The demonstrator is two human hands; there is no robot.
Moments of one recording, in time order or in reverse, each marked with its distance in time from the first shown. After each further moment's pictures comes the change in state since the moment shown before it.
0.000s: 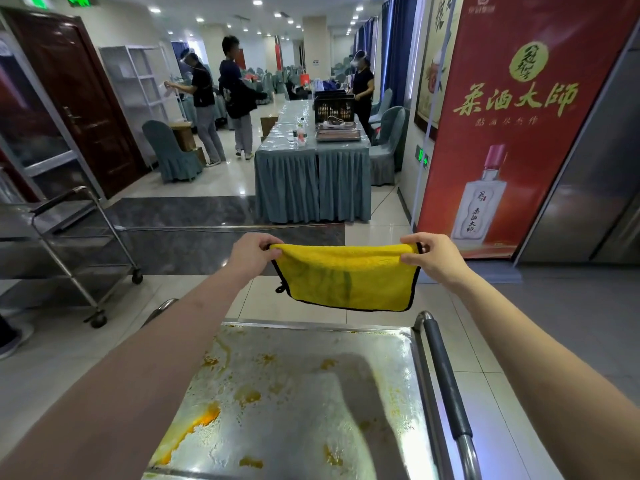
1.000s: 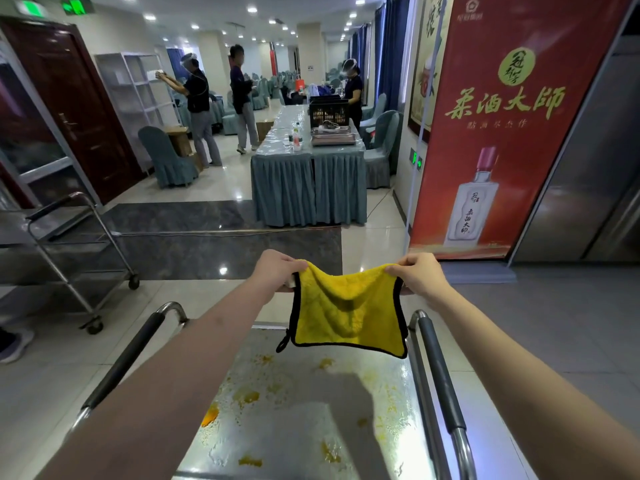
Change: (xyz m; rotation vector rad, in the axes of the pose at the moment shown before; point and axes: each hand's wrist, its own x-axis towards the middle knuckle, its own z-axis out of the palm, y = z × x) left_hand -0.028 0.028 0.047 -0.384 -0.098 -0.297; right_hand -0.033 -0.007 0.032 0.239 0.049 0.267
